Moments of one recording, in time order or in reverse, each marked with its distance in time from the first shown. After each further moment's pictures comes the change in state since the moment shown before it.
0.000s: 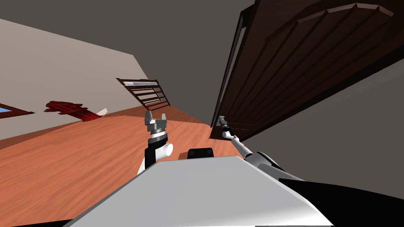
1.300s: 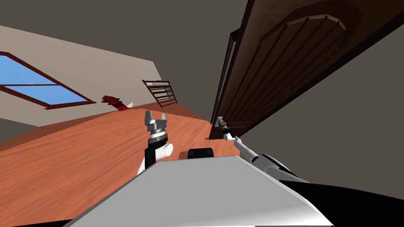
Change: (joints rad) arm 0.056 -0.098 0.143 -0.104 -0.004 -0.024 -0.089
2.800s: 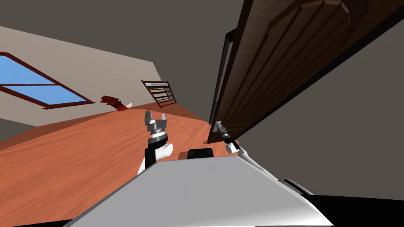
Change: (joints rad) arm 0.313 -0.052 0.051 -0.370 0.036 -0.040 0.108
